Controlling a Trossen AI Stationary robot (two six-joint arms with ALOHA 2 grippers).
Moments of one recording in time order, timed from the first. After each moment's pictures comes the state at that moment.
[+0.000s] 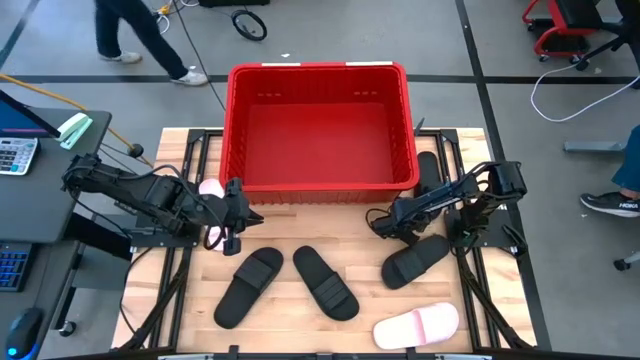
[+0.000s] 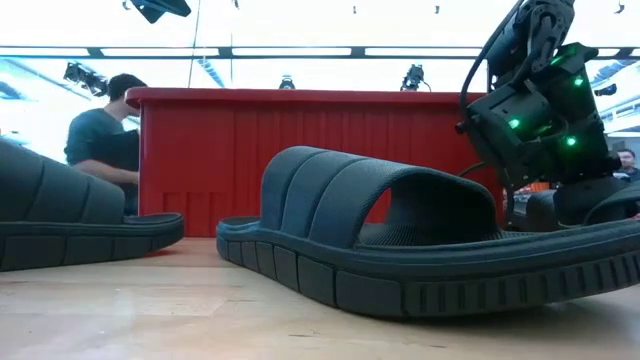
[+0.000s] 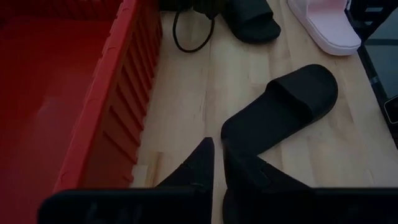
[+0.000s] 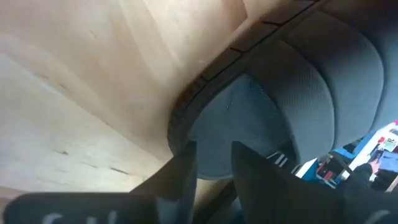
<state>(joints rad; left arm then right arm) -0.33 1.00 1.03 -0.74 -0.35 -0.25 0.08 1.70 0.78 -1.21 0.31 0.84</state>
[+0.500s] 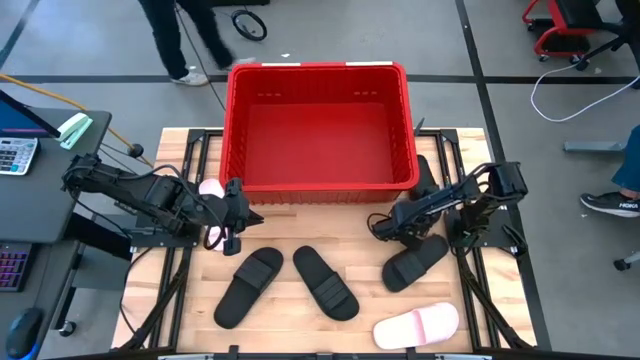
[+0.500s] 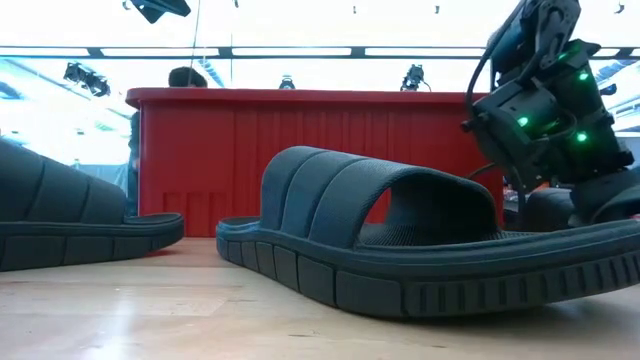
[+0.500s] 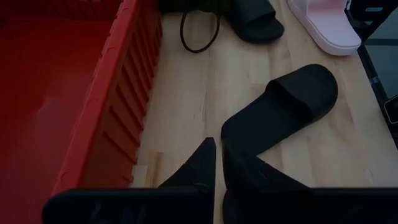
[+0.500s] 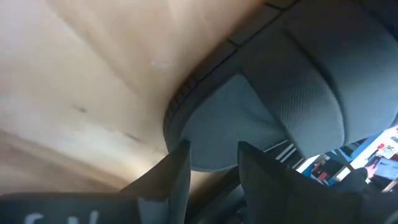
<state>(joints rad) -0.33 1.00 1.03 -0.74 -0.35 -0.25 0.12 1.70 0.78 -1.21 0.21 0.78</state>
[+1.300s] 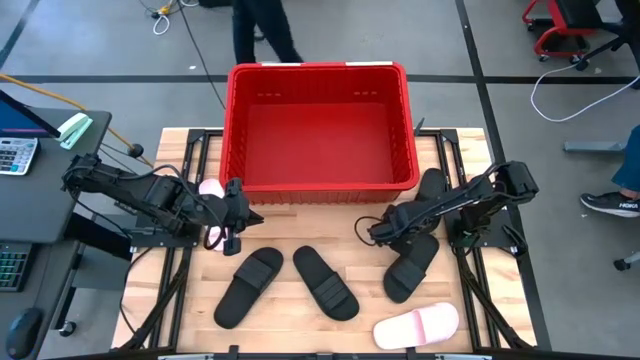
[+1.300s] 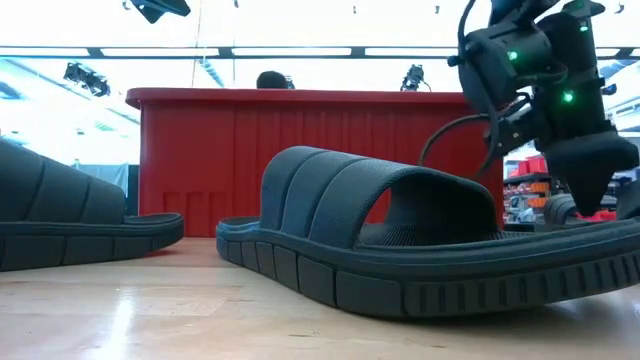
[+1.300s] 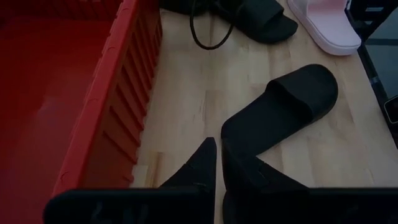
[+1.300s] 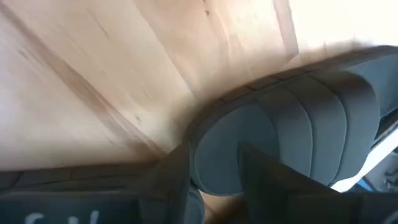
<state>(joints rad) -0.33 1.00 1.03 -0.74 -0.35 -0.25 0.19 1.62 0.90 -1.22 0.22 0.82</state>
